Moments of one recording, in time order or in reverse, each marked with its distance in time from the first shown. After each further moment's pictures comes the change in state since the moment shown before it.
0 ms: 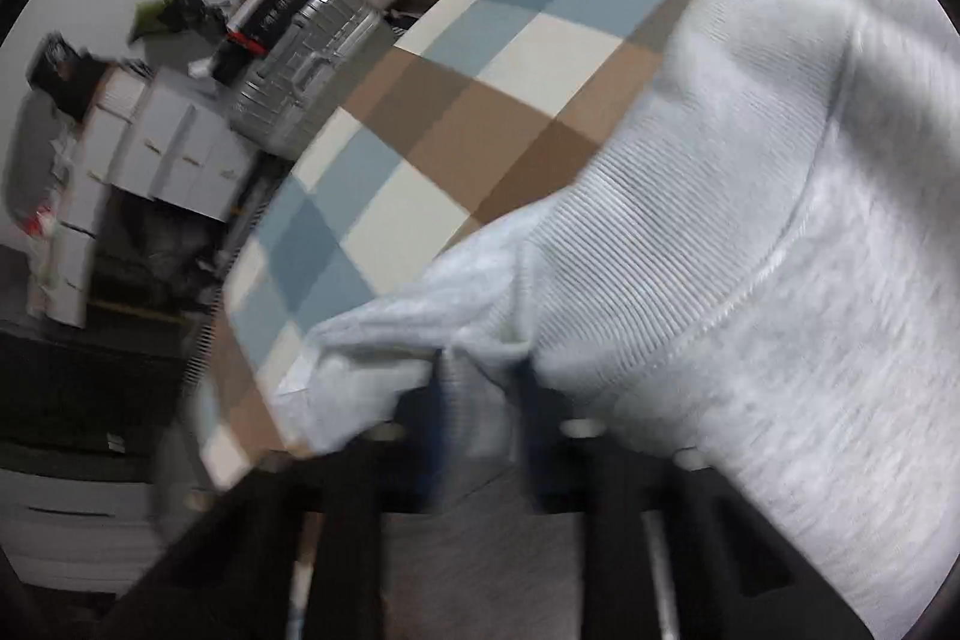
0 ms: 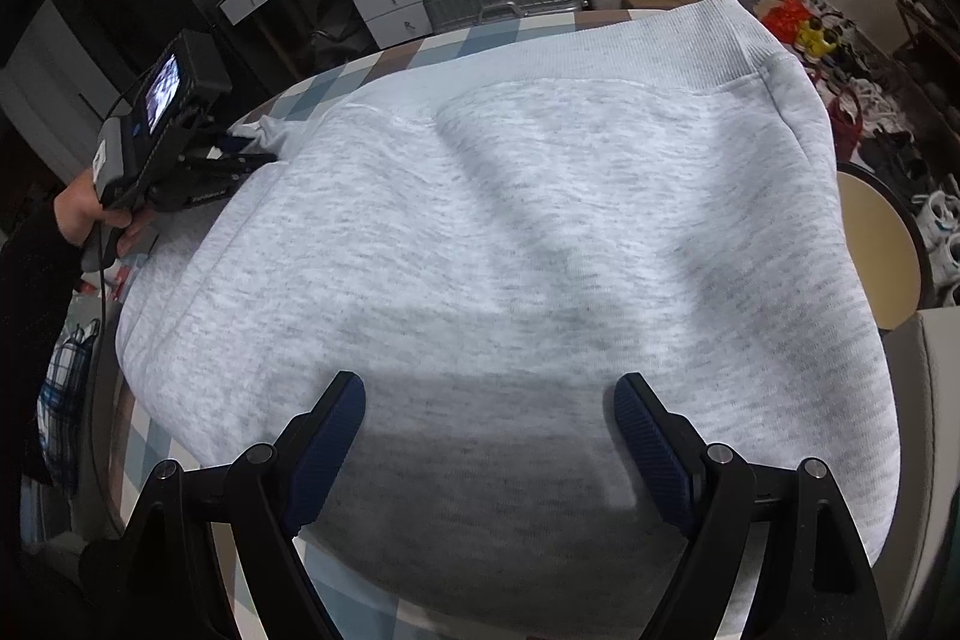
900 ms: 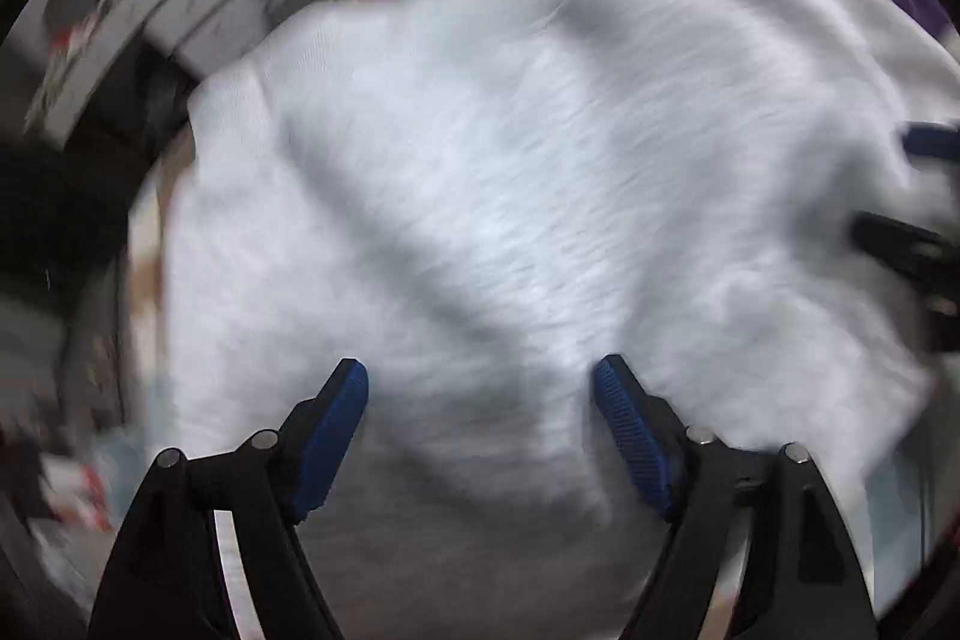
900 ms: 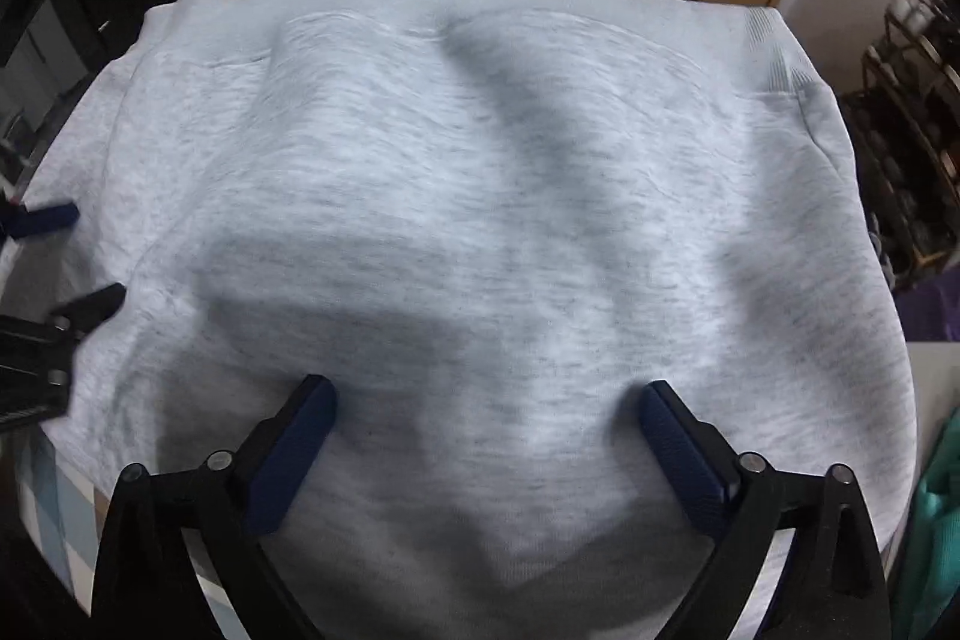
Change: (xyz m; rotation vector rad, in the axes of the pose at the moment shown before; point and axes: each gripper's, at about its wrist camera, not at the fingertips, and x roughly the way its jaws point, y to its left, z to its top) left arm -0.052 -0.080 -0.061 -0.452 0.021 -0.175; right arm 0.051 0.052 0.007 -0.107 0.120 -0.327
